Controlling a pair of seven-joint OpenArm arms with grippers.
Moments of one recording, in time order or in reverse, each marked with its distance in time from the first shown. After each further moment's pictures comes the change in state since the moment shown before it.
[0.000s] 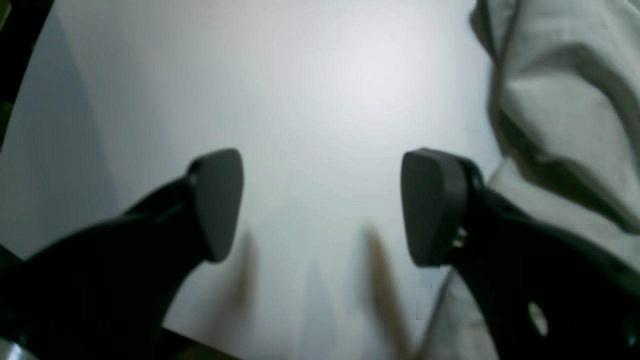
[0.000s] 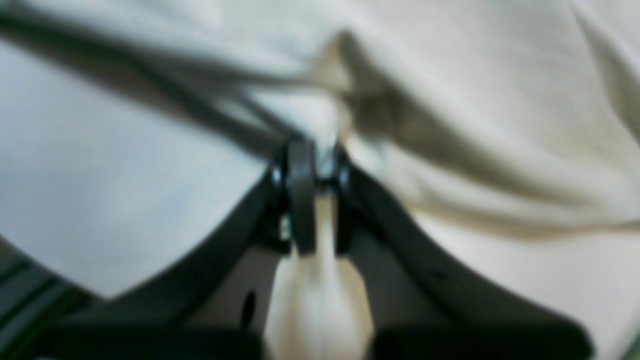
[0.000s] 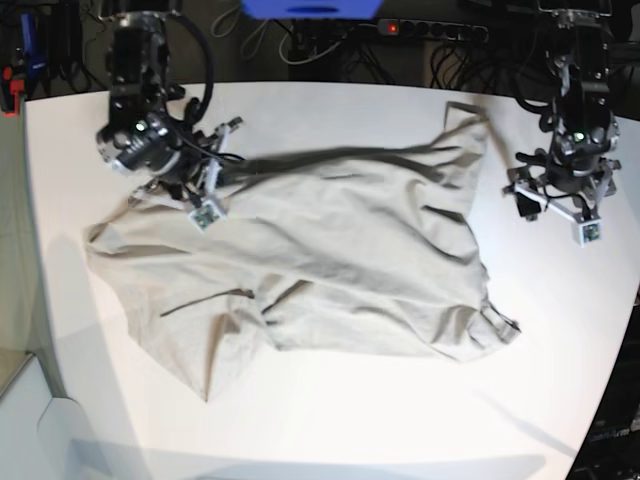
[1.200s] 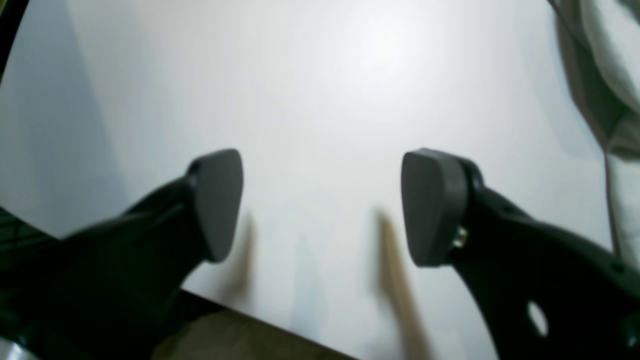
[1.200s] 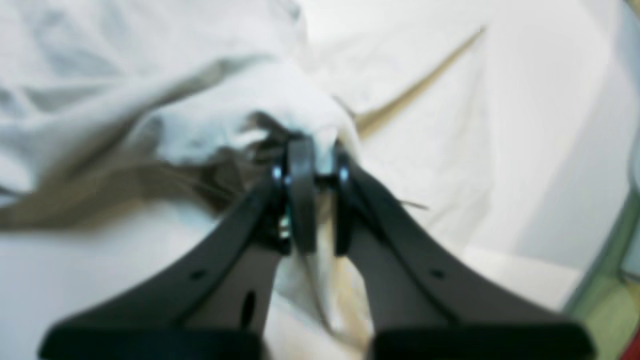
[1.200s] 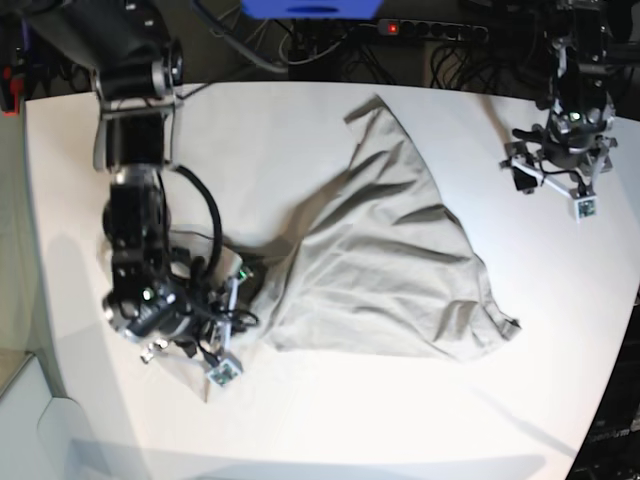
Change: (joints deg) left arm 5.3 0.0 -0.2 0.9 0.1 0.0 -0.2; right arm 35.1 0.5 -4.9 -27.0 0.2 1.6 0.4
